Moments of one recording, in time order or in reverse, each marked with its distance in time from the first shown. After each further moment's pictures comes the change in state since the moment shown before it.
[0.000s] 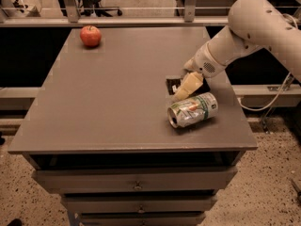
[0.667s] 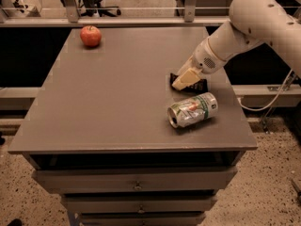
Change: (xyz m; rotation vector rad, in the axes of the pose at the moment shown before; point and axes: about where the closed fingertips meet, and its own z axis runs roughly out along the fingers) arm -0.009 -0.002 -0.010 0.003 -0.010 -0.002
